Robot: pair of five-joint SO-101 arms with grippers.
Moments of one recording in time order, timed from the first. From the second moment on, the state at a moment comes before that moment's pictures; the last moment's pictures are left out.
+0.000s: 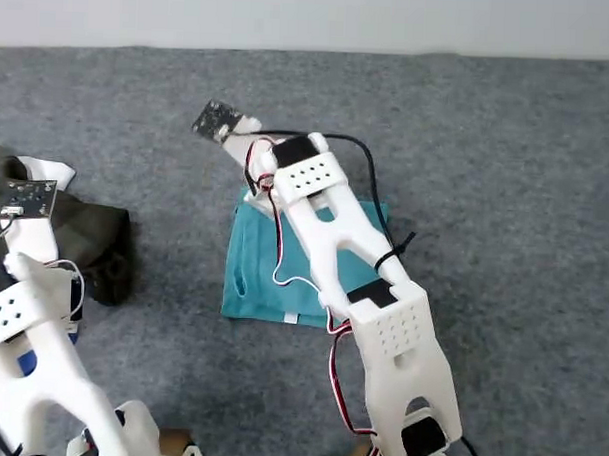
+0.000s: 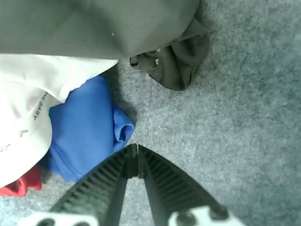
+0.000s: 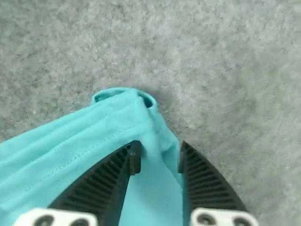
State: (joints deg) left arm -39.1 -32.2 40.7 83.8 -22.4; right arm -30.7 42.9 -39.4 70.9 31.6
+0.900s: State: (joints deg) left arm -39.1 -32.2 40.7 85.1 -22.4; right arm -15.3 40.2 -44.9 100.3 21.8
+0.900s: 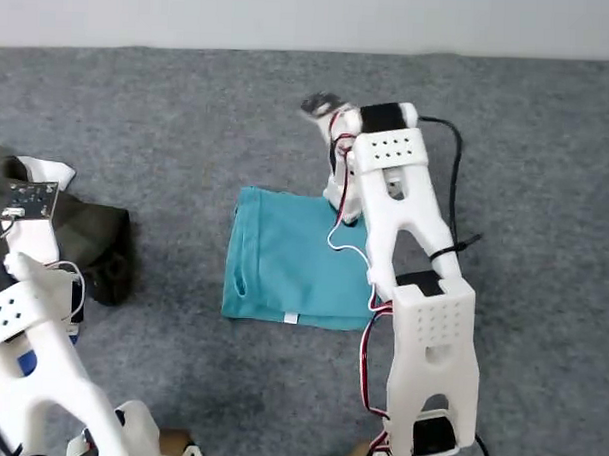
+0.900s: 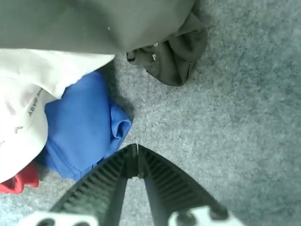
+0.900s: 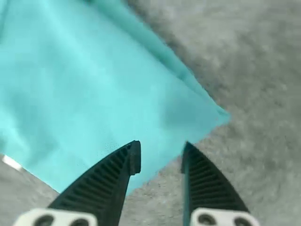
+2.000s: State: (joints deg) left arm -39.1 -32.2 40.0 85.3 -22.4; right arm -21.2 52.9 -41.4 100.5 -22.8
